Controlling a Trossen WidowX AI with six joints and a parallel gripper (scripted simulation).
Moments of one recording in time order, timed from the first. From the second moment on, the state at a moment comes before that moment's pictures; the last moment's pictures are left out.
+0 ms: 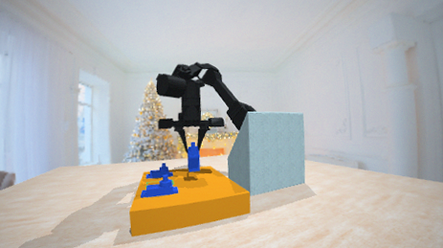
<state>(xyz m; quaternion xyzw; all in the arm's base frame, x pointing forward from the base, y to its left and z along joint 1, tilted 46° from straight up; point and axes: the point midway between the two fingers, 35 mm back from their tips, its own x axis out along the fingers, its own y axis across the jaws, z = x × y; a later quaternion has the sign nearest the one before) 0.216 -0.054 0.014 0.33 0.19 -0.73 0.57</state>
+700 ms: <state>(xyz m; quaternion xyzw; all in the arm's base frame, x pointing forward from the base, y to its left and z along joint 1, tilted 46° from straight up) 0.221 -0.036 -0.002 0.24 0.30 -0.69 0.62</state>
